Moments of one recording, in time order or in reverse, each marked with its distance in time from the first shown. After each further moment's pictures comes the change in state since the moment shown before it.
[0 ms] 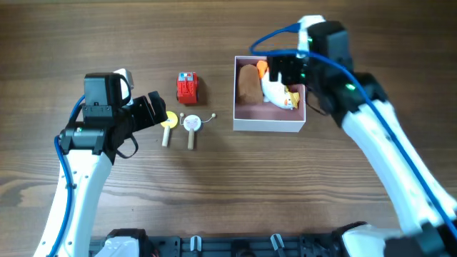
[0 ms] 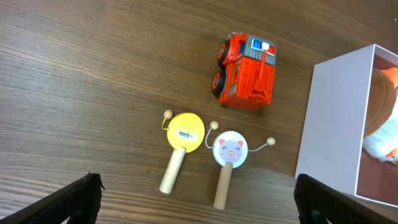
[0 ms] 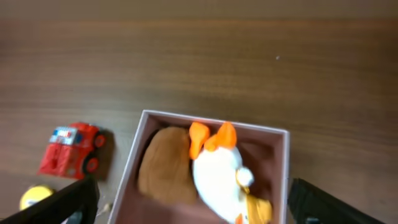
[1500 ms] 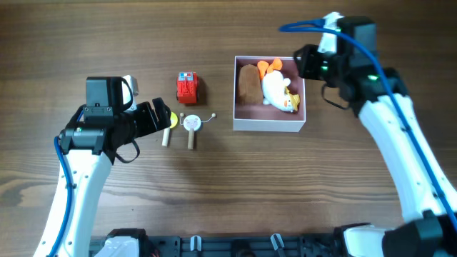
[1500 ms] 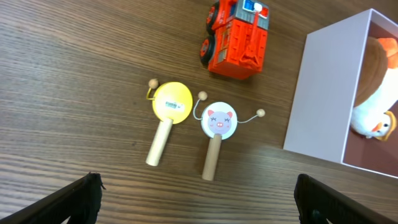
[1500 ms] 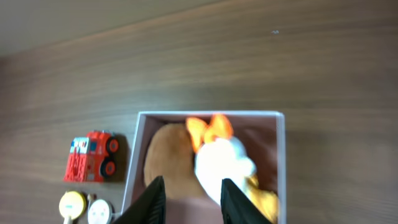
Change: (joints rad) left arm 0.000 0.001 0.000 -0.079 0.084 -0.003; right arm -0.171 0.025 0.009 -0.051 -0.195 0.099
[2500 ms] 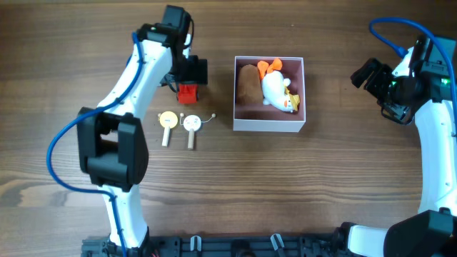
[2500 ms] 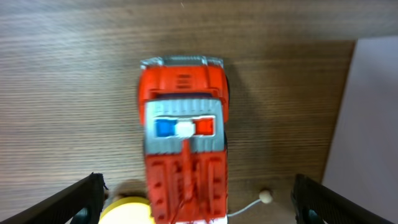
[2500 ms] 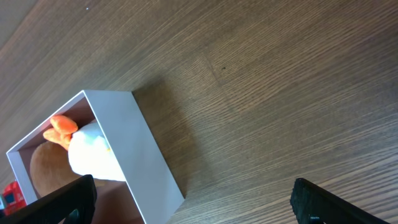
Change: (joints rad) left arm -0.234 0.884 0.786 -0.232 -0.181 0.110; right arm -0.396 -0.012 -0.006 -0.310 0.000 0.094
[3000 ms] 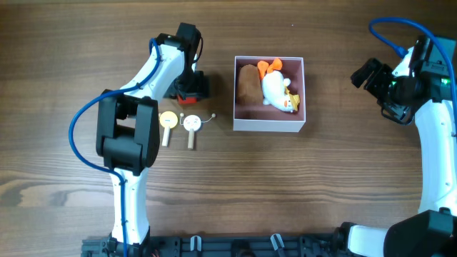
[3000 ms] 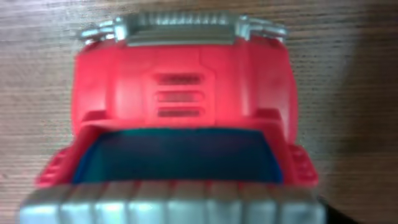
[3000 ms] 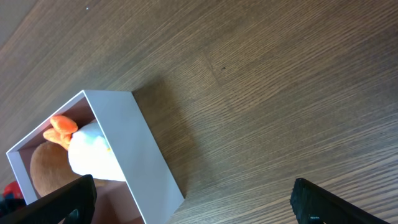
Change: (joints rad) left arm -0.013 0.157 0.000 0.002 -0.024 -0.011; right arm 0.000 0.000 0.000 0.000 0.000 0.000
